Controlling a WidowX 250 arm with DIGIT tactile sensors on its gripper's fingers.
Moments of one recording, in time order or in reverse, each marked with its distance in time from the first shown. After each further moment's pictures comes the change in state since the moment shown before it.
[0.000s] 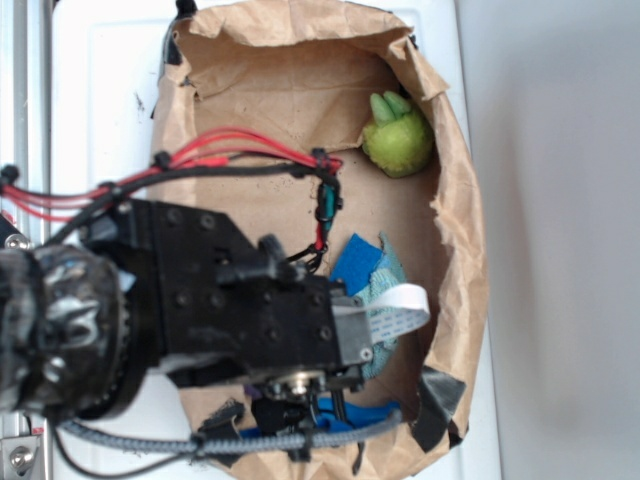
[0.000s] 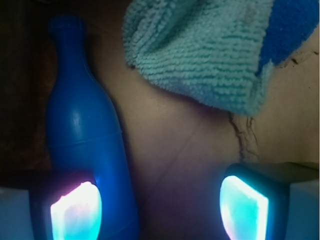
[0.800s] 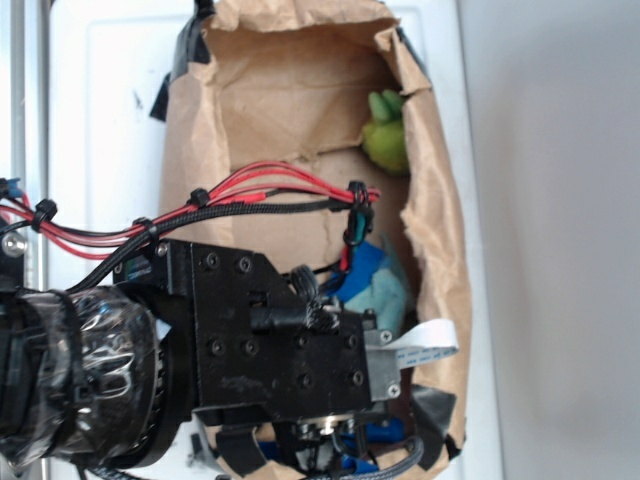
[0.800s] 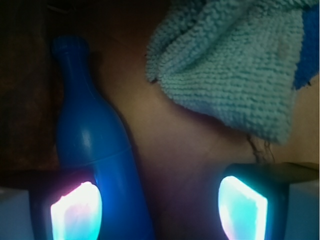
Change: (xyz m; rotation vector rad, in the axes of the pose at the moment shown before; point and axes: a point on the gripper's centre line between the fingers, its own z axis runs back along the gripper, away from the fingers) arm 0.003 -0.013 -0.002 0.011 0.047 -0.050
